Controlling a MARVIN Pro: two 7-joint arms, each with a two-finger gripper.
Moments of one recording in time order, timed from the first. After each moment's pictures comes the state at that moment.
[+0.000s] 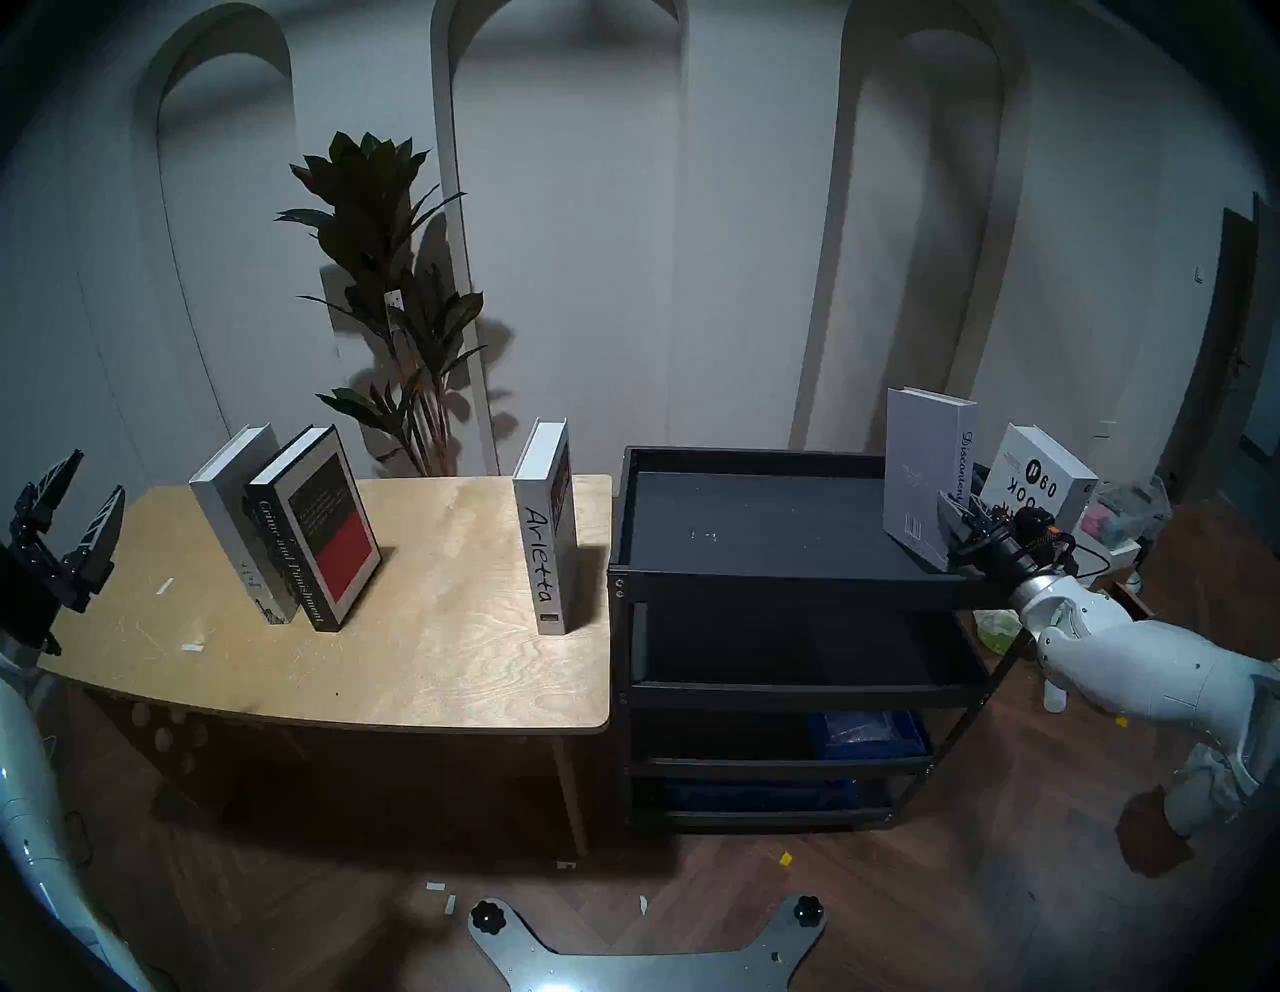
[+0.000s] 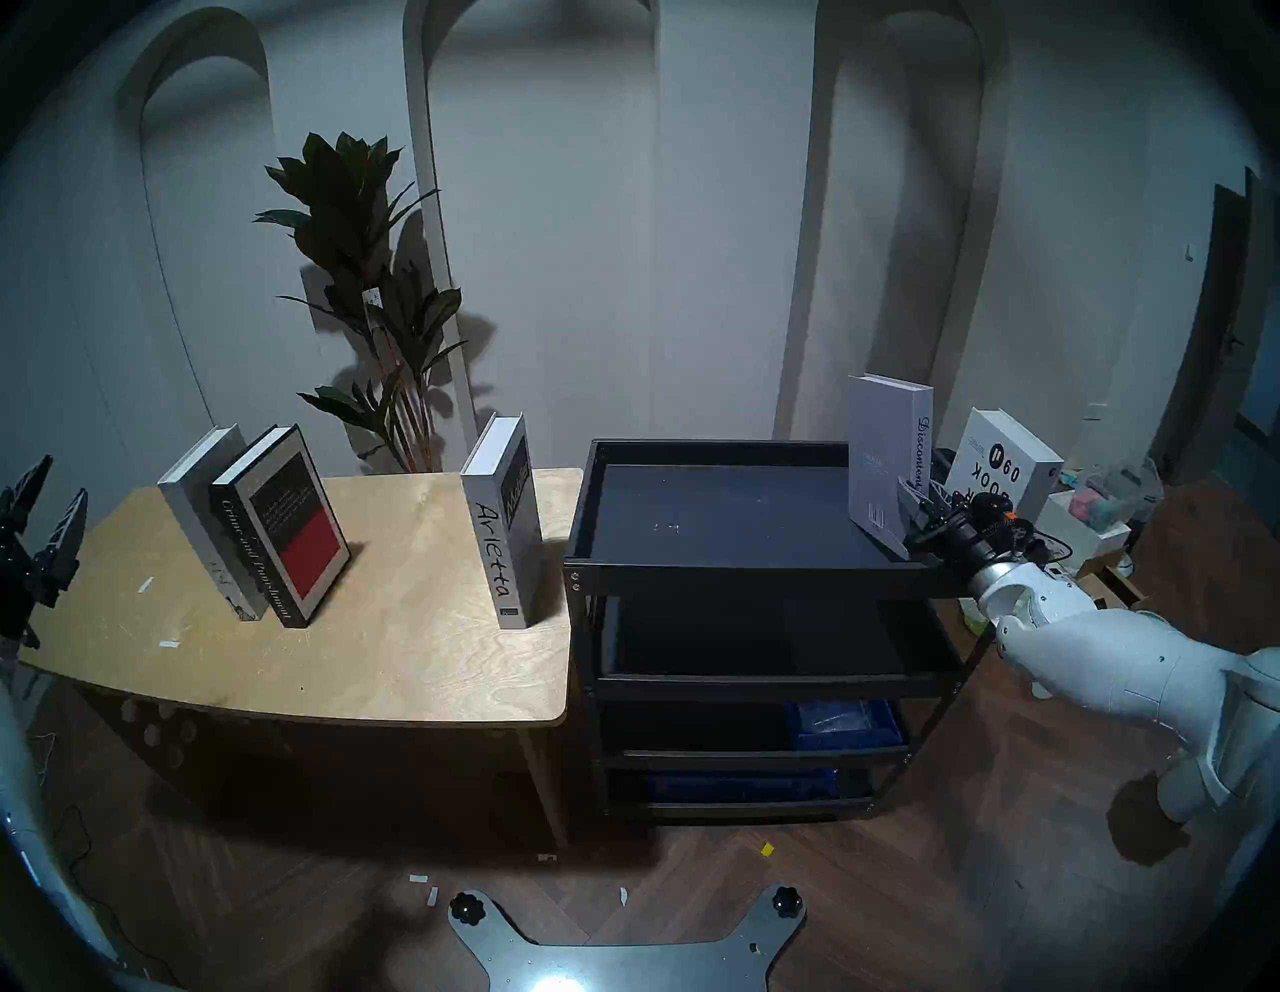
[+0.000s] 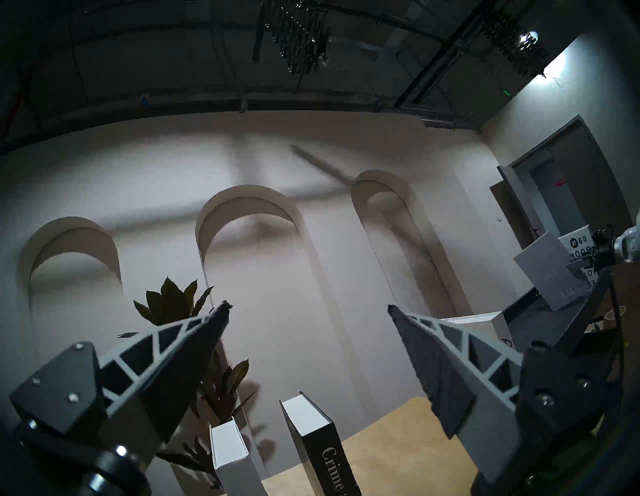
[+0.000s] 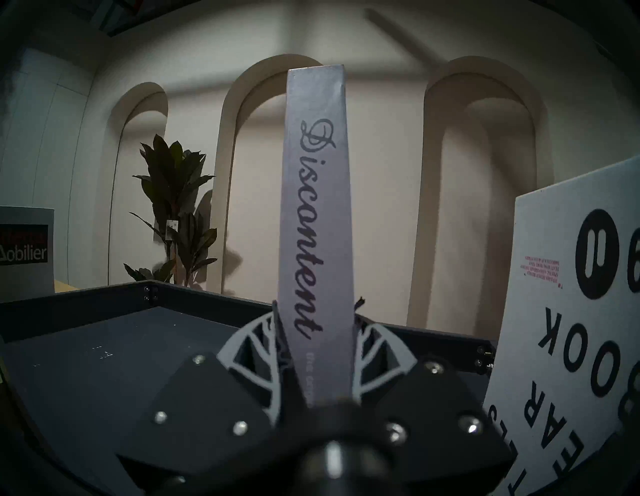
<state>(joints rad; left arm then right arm) 1.66 -0.98 -2.55 -1.40 -0.74 -0.19 -1.31 -0.79 -0.49 0.25 -1.04 1.46 -0.74 0.29</state>
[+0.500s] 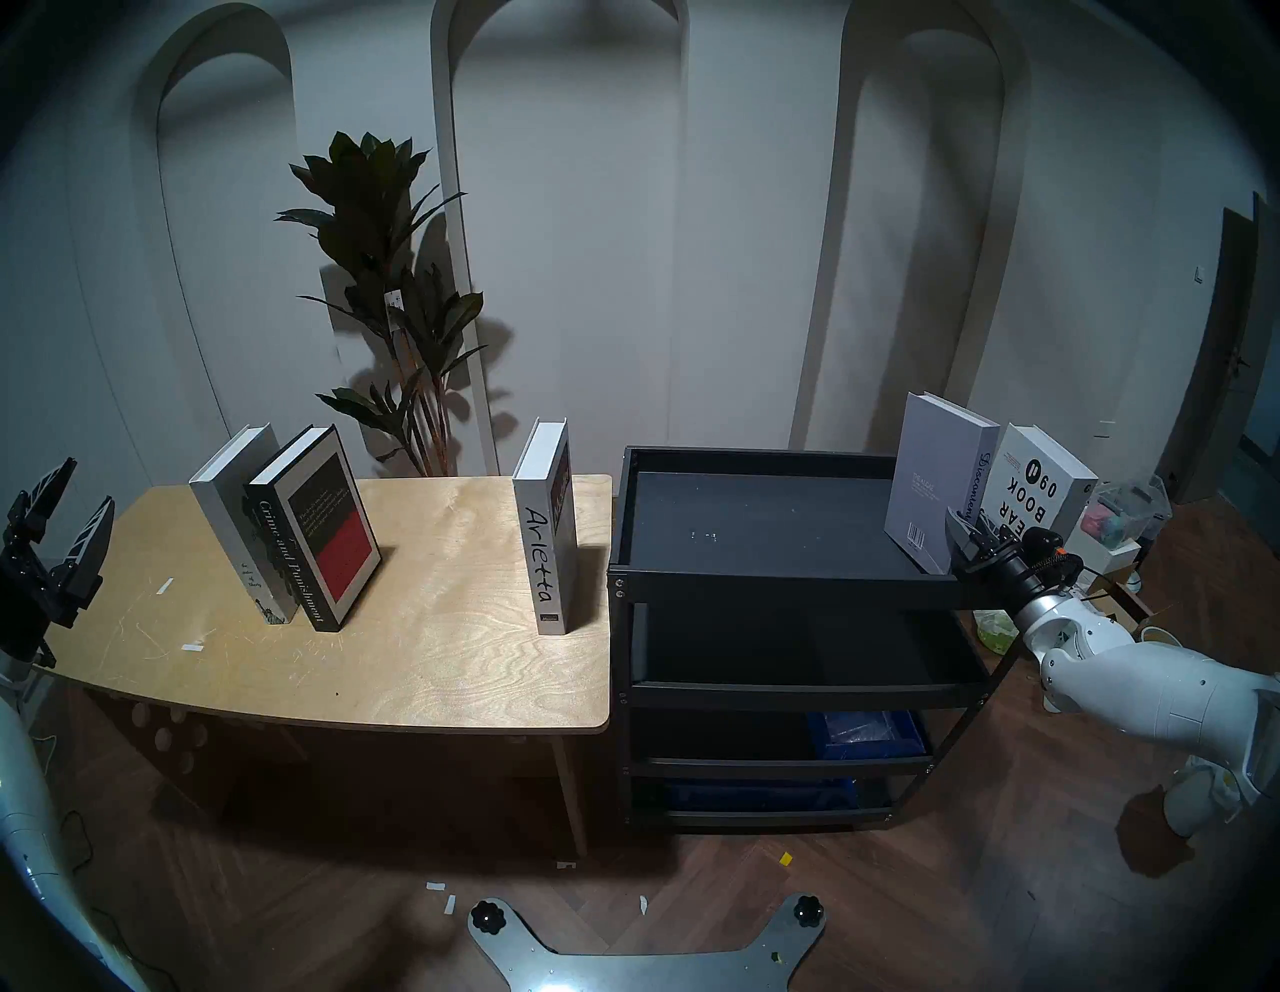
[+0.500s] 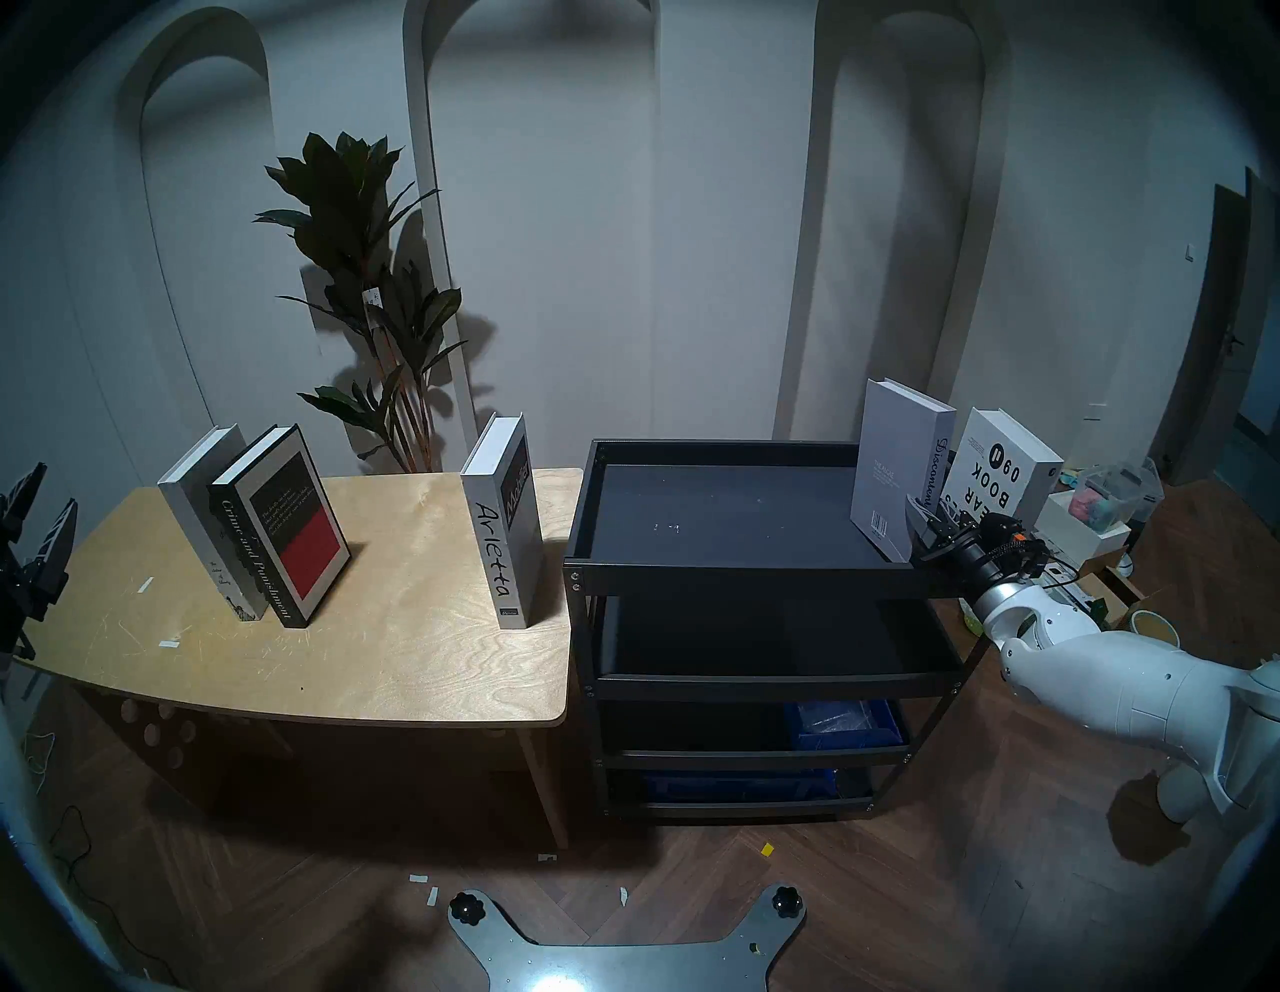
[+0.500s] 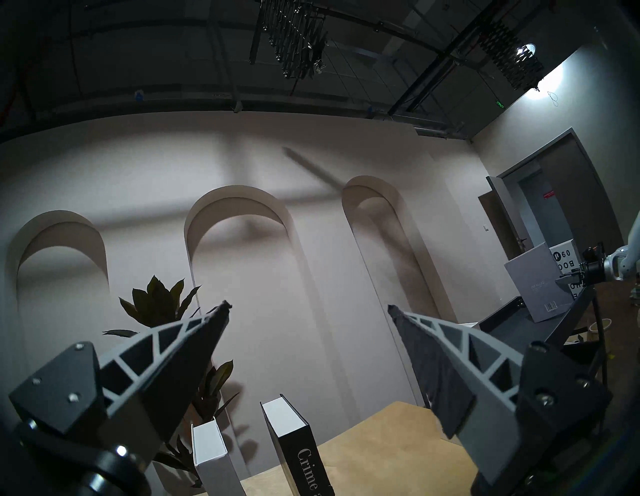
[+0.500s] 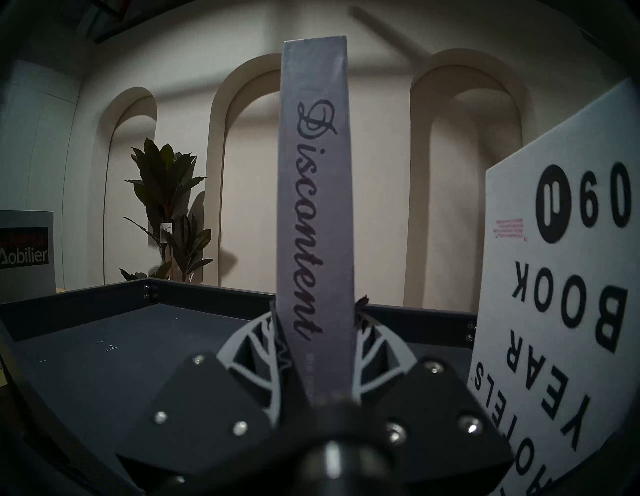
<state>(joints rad) 1.70 -1.01 -2.59 -1.45 -0.76 -0.13 -1.35 -0.86 -0.44 0.25 -1.10 1.51 -0.78 0.27</state>
